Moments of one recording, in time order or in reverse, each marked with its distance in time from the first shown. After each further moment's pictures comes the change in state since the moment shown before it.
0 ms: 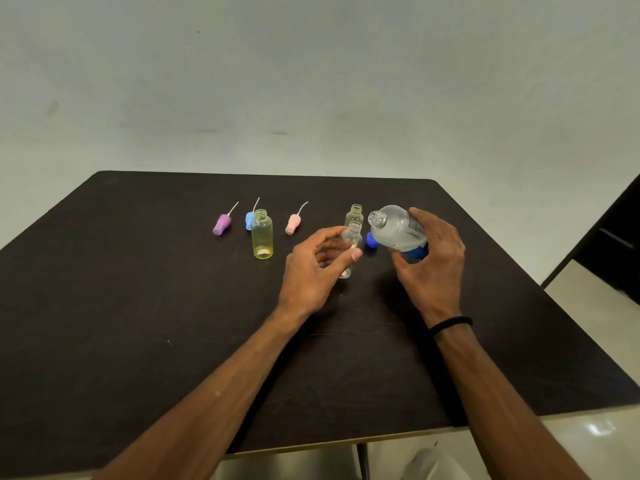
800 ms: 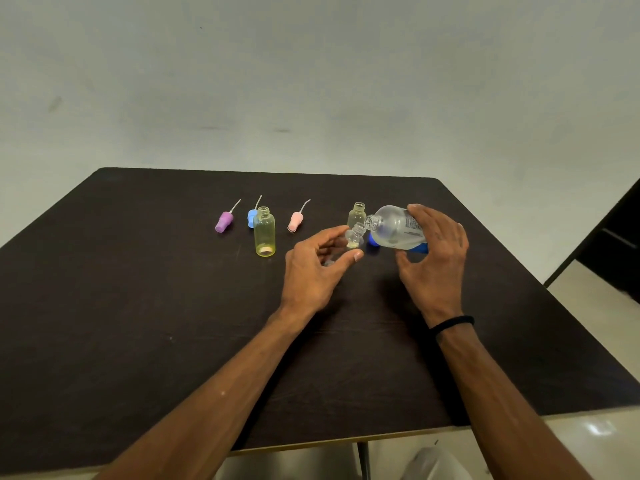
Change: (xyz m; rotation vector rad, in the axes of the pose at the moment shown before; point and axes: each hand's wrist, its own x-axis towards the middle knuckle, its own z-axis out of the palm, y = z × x) left_hand -0.003 0.000 0.001 0.149 0.069 0.060; right_hand 0.000 -0.002 0.000 -0.047 0.008 -0.085
